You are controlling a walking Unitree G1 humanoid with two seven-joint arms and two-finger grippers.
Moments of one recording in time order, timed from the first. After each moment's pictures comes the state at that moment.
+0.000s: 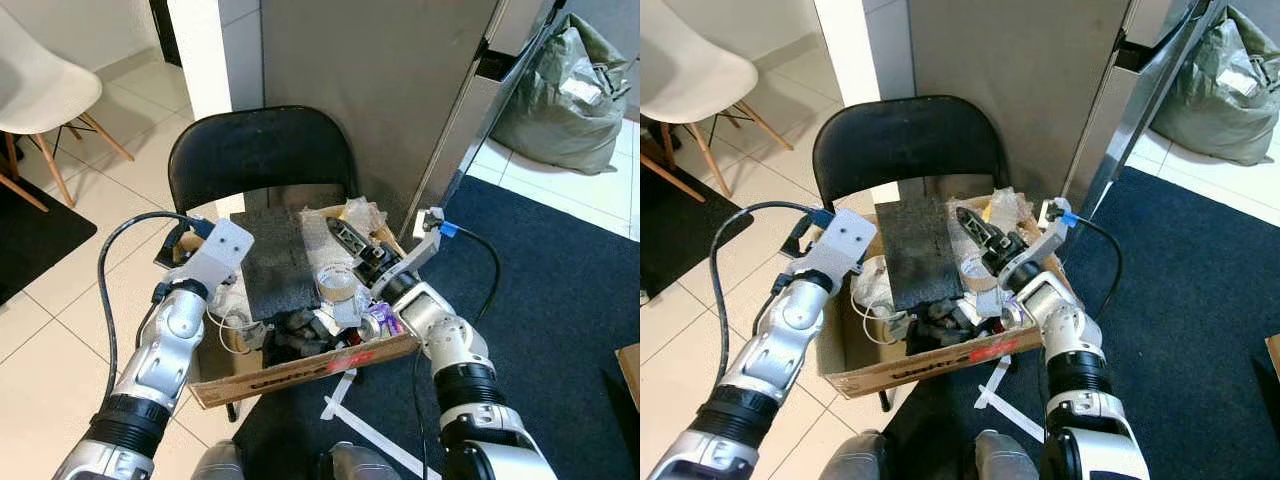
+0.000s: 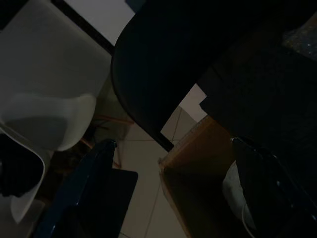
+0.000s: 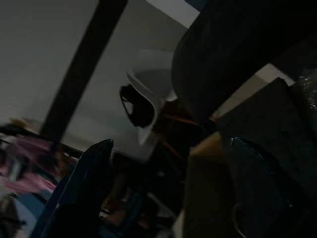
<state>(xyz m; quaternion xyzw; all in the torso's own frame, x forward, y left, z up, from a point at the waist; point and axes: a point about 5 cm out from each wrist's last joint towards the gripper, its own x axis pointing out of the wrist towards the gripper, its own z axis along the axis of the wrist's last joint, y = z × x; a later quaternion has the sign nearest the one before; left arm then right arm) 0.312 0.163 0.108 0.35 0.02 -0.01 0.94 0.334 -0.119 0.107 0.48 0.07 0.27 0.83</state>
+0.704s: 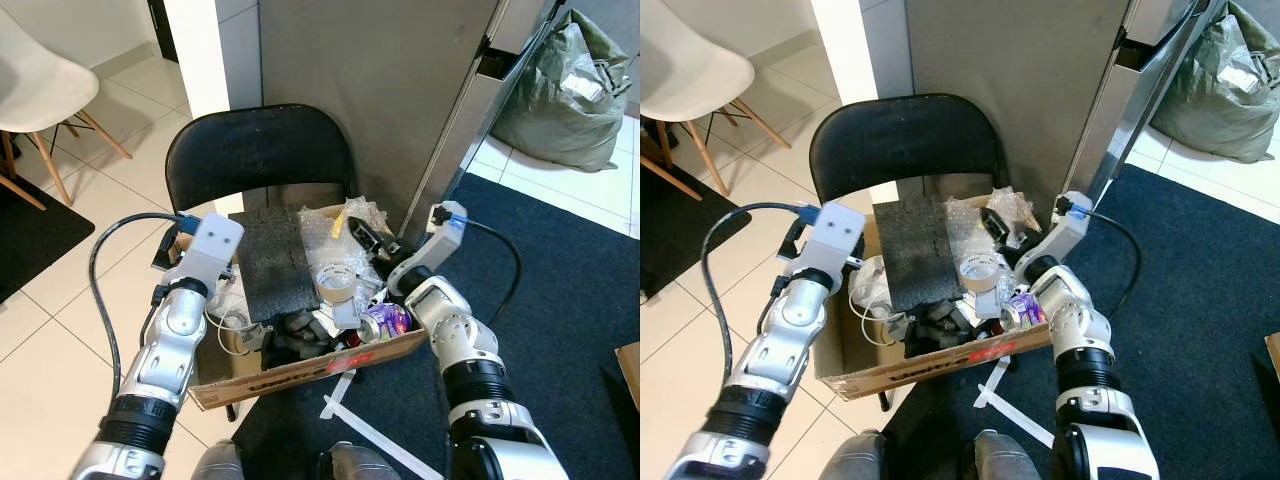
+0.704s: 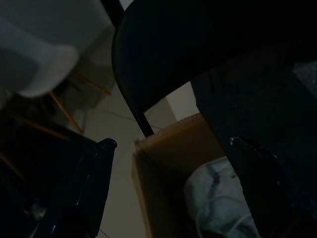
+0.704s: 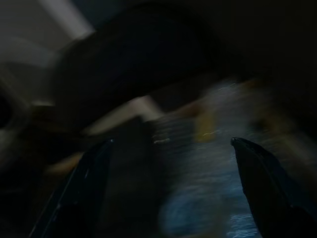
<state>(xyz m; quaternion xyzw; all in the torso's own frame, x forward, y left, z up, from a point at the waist) 0.314 0.172 0.106 0.17 0.04 0.05 0.98 0.345 -0.162 0.105 0.22 0.05 0.08 0.97</state>
